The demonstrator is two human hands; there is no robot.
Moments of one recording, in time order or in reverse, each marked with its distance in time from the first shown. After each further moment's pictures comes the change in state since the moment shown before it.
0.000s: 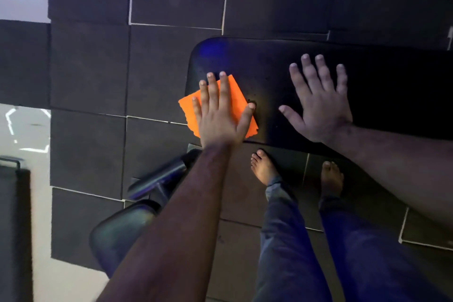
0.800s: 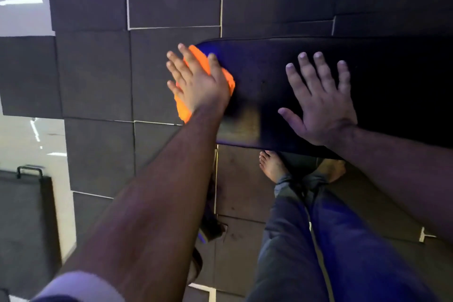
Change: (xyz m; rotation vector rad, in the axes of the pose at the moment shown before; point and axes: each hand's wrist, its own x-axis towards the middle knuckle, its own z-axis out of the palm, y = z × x) left_hand 0.104 0.020 -0.014 -0.033 0.034 -0.409; right_hand 0.002 0.003 0.015 0.034 0.047 0.003
